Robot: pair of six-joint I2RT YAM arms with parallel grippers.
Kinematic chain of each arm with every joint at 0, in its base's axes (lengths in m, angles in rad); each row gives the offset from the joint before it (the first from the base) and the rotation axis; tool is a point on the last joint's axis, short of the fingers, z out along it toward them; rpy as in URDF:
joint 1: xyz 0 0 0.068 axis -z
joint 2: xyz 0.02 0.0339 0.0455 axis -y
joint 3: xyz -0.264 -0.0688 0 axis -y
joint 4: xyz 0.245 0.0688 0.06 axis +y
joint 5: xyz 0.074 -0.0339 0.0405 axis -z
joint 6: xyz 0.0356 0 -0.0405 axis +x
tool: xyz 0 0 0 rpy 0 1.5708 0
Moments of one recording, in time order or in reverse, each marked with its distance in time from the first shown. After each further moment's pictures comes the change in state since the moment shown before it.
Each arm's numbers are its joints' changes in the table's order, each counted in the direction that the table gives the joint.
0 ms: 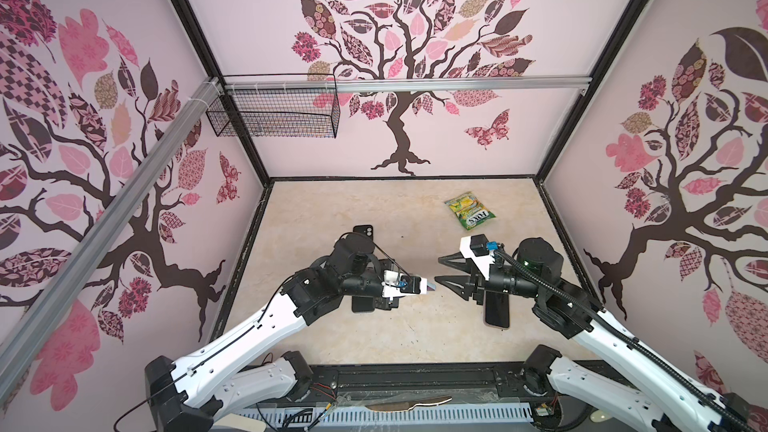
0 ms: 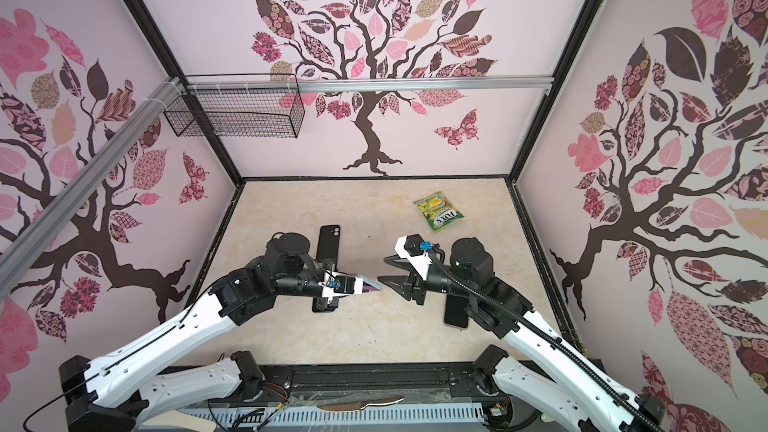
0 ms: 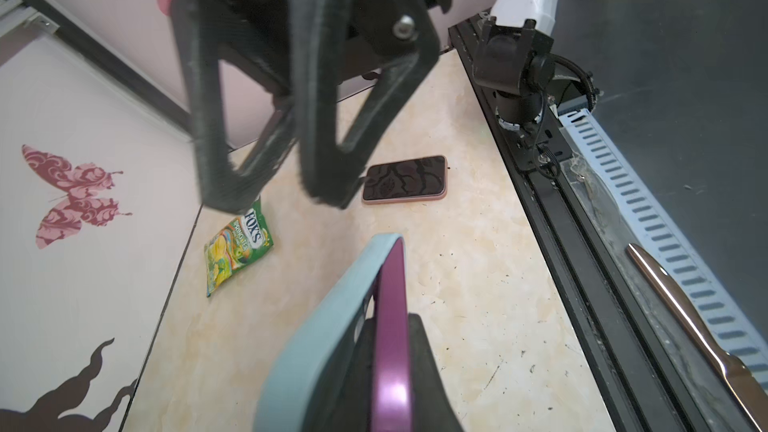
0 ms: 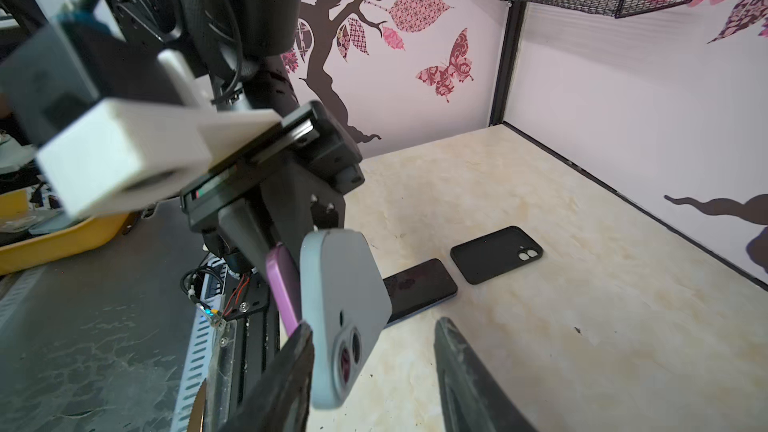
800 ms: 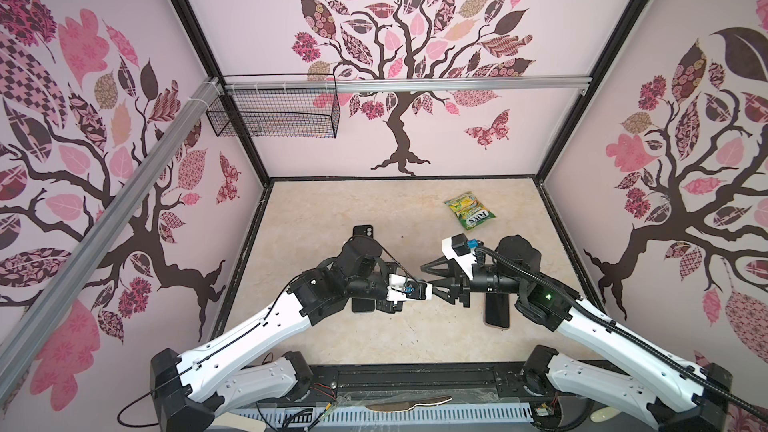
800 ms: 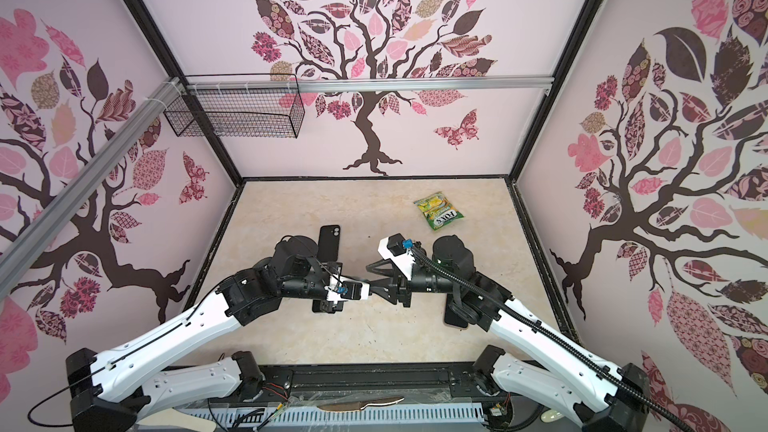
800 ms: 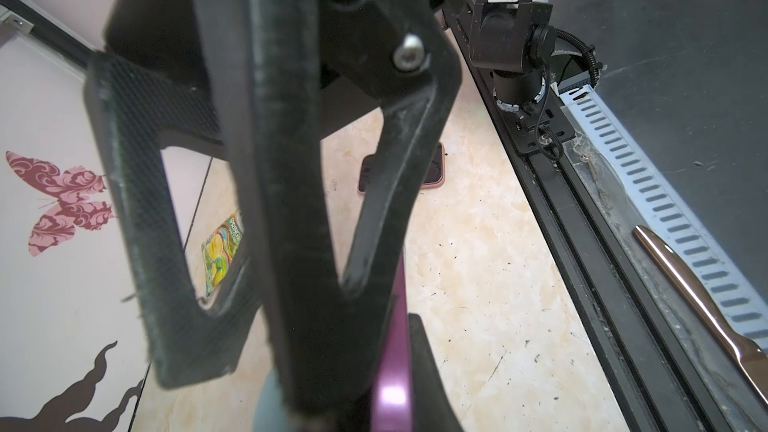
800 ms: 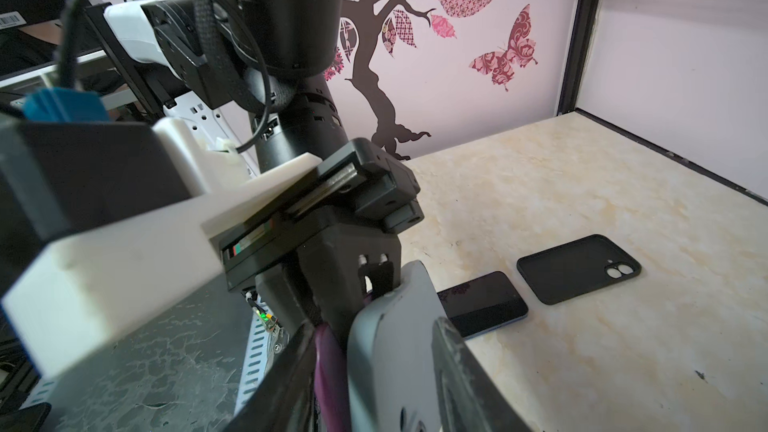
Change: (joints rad) left arm 0.021 -0.019 0.000 -0.004 -0.040 0.022; right arm -0.091 -0.109 -0.002 -0.093 -0.047 0.076
